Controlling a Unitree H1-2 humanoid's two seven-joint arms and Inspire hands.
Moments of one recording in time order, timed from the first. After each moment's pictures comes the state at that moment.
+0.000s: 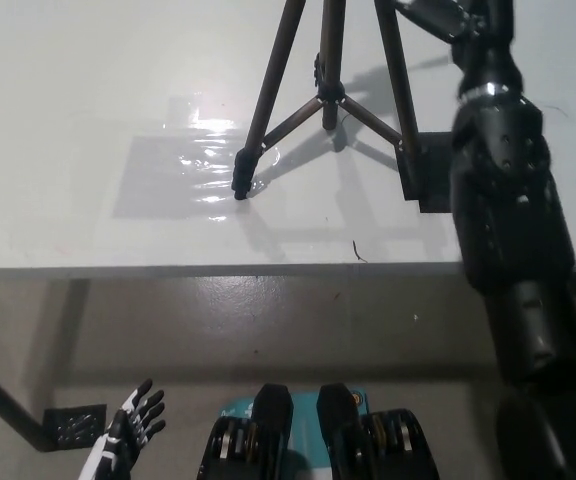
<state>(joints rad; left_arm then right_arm) 0.16 0.13 0.02 0.10 -0.09 -0.21 -0.16 -0.96 0.01 -0.15 0.52 -0.01 -0.21 -0.12</state>
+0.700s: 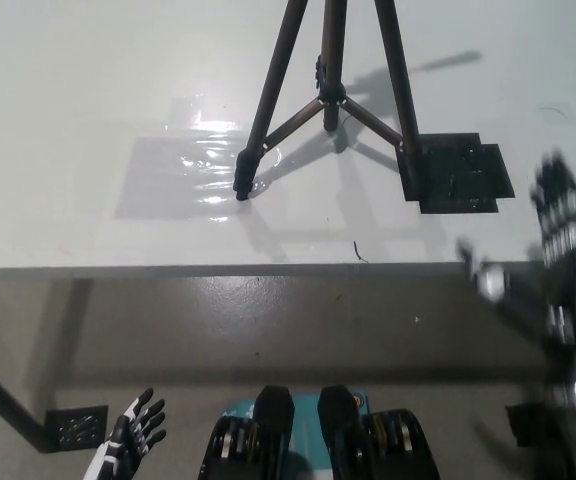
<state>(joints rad) 0.16 0.13 0.02 0.13 -0.09 -0.21 -0.17 -0.10 -0.01 -0.02 -0.17 -0.02 -0.19 -0.09</state>
